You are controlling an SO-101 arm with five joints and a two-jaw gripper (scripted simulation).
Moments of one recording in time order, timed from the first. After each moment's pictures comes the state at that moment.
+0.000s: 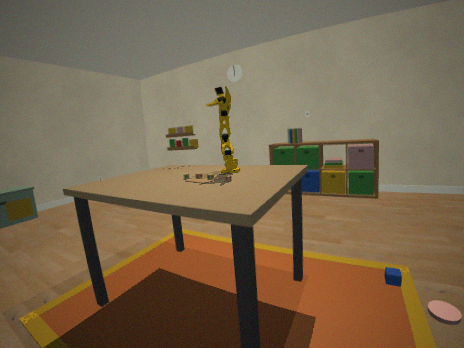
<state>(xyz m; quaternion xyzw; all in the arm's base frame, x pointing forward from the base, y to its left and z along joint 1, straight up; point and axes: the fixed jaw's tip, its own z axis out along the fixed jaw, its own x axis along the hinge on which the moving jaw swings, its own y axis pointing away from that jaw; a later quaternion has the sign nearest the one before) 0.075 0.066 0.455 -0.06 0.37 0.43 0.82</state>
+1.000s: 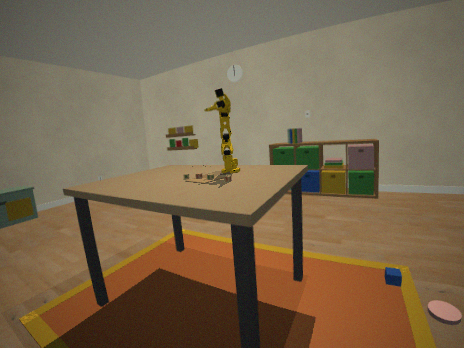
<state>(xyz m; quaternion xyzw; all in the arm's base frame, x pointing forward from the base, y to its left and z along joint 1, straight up) 0.122 0.081 0.409 -0.07 0.51 0.33 0.79</state>
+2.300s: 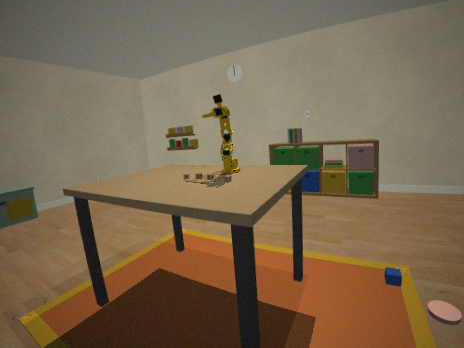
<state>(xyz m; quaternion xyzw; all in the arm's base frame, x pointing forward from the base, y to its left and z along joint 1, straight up) 0.165 0.079 0.344 -0.07 0.66 0.22 0.71</state>
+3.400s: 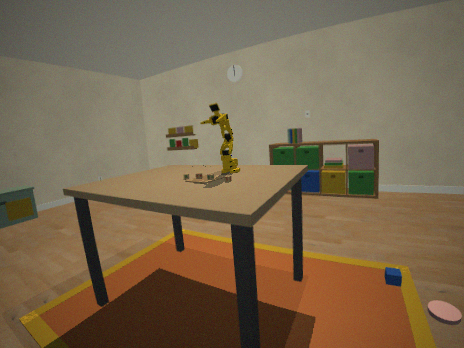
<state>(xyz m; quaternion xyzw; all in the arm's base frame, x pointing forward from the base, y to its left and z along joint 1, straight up) 0.186 0.063 0.279 -0.06 0.78 0.13 0.61</state>
